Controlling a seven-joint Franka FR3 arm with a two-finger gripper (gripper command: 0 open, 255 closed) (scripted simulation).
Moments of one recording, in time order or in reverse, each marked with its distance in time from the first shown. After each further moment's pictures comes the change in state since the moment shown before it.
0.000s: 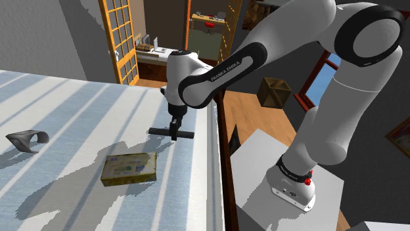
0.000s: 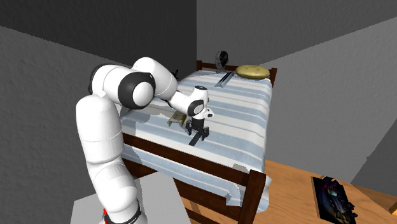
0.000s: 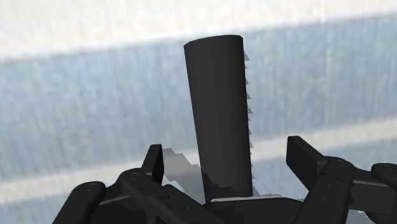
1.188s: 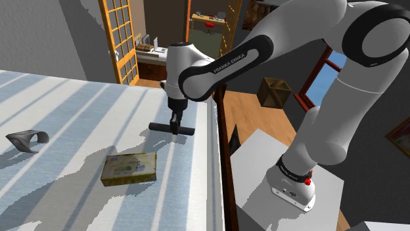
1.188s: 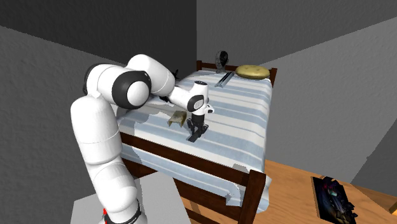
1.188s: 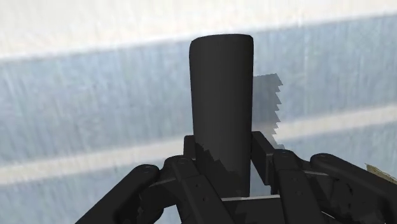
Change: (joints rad) arm -0.001 -0.043 0.000 0.024 0.007 -0.066 -0.001
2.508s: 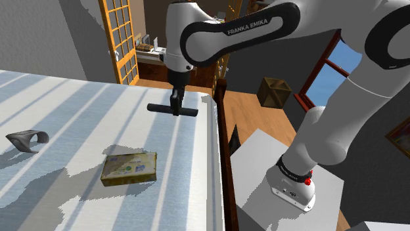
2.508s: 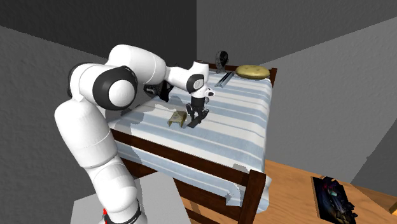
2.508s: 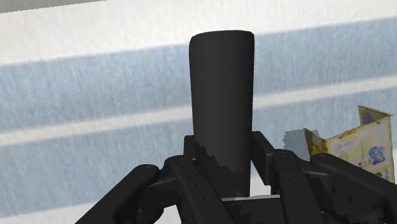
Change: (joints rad) arm -0.006 -0.125 -0.005 0.139 0.016 -0.263 0.001
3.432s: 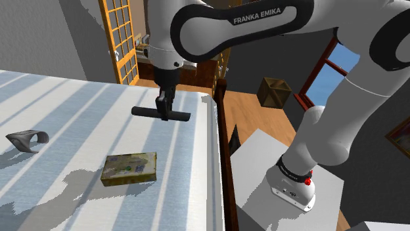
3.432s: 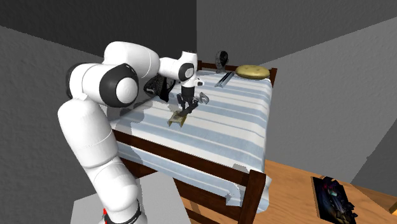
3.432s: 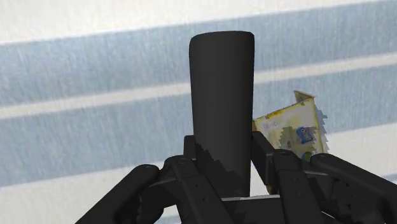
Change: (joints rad) arm 0.066 0.025 0.076 0.124 -0.005 -0.088 0.151
